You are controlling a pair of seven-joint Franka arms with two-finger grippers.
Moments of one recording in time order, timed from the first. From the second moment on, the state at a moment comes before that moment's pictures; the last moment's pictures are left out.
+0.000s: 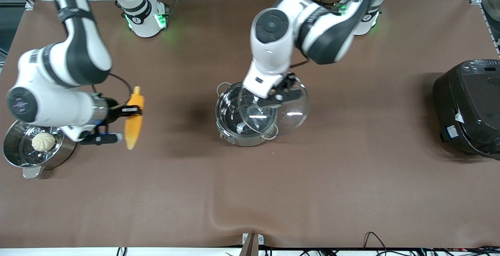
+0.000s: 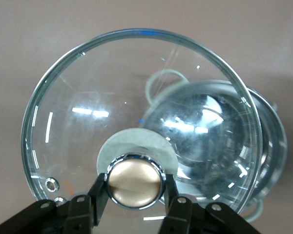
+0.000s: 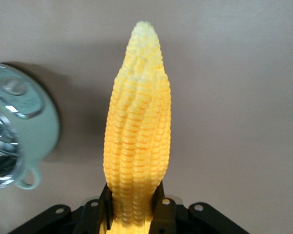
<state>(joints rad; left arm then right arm) -0.67 0.50 -0.04 -1.25 0.03 1.67 -0.90 0.17 0.35 0.05 -1.54 0.19 1.63 0.16</state>
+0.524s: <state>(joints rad) -0.33 0.43 -0.05 -1.30 0.03 1.61 -0.59 0.58 0.40 0.06 -1.50 0.20 1.83 0.54</state>
